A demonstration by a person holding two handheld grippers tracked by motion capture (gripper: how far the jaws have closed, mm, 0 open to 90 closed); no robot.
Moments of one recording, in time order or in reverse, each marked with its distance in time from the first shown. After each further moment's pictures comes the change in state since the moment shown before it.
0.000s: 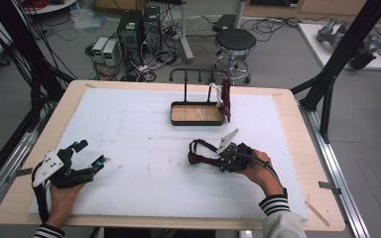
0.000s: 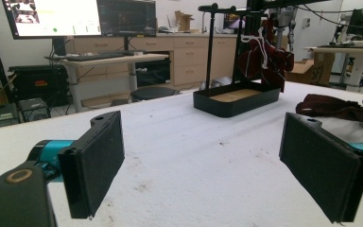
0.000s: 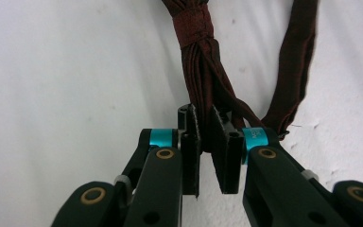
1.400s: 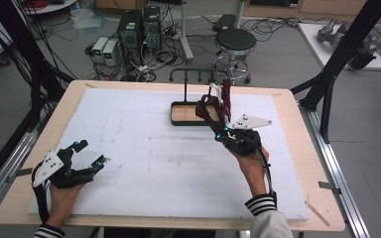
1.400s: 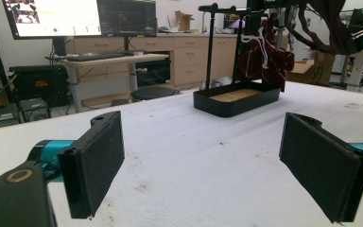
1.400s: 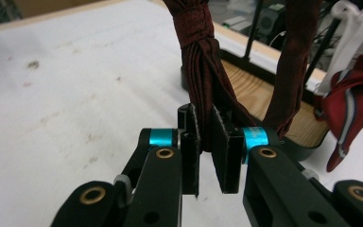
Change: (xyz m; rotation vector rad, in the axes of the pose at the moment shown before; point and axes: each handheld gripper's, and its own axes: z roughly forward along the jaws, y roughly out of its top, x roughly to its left) left arm 0.000 0.000 0.000 0.000 0.000 0.001; right arm -0.002 0.011 -0.044 -0.611 -0.259 0.326
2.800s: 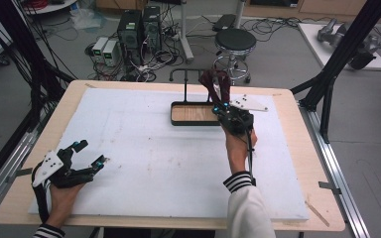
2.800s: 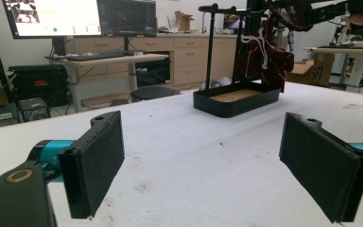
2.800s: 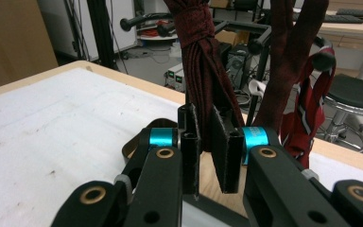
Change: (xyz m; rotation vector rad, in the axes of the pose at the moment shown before) left arm 0.000 0.000 0.000 -0.001 -0.001 -0.004; right arm -0.012 0.038 0.029 -0.190 -0.235 0.115
